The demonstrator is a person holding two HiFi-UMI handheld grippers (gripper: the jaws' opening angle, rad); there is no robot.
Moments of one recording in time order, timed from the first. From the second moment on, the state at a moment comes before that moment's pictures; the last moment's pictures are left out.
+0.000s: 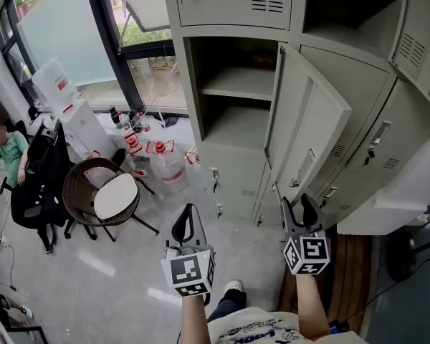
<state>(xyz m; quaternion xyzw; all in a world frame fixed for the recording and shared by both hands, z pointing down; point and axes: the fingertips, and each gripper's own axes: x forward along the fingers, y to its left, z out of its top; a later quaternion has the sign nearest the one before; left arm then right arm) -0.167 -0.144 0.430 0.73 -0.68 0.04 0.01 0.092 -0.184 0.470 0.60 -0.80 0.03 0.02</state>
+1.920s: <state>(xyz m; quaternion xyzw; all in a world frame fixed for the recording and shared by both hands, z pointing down) -0.317 -0.159 0.451 0.64 -0.77 0.05 0.03 -0.114 -0.266 0.473 0.54 -0.84 -0.02 0.03</state>
